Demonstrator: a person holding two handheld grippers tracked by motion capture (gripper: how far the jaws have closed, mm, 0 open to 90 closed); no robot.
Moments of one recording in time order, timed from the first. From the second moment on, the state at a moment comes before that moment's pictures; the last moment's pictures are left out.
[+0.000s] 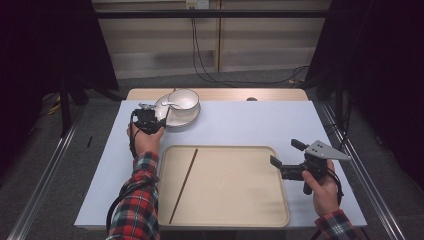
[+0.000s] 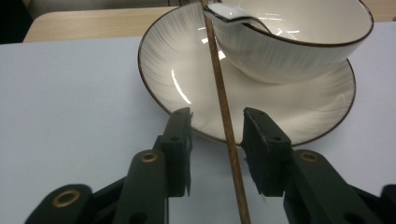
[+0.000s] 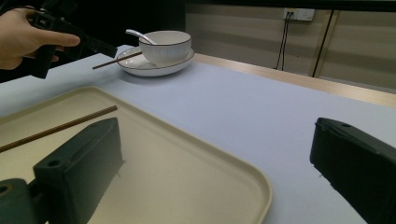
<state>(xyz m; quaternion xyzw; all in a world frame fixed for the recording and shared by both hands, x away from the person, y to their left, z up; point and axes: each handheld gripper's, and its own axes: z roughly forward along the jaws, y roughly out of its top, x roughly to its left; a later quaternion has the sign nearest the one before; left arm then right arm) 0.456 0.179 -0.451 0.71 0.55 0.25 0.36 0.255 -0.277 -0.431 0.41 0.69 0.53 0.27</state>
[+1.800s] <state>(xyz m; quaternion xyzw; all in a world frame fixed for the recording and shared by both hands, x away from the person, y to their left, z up) 0.371 0.199 -0.437 0.65 0.62 0.19 0.40 0.256 -0.276 -0.432 0.40 0.70 0.53 0.27</state>
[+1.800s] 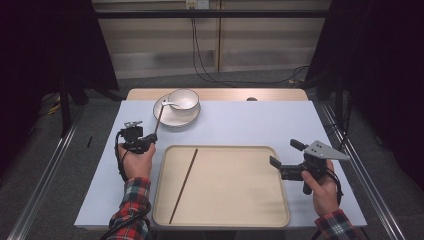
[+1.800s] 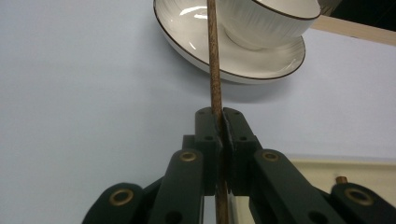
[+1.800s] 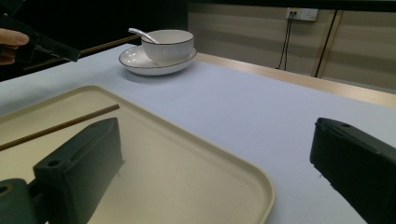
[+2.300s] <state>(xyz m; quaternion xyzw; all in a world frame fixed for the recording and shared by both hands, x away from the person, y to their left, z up) 0.328 0.206 -0.441 0.64 0.63 0.17 0.40 0.256 -0.276 -0.431 0.41 0.69 0.53 0.27</state>
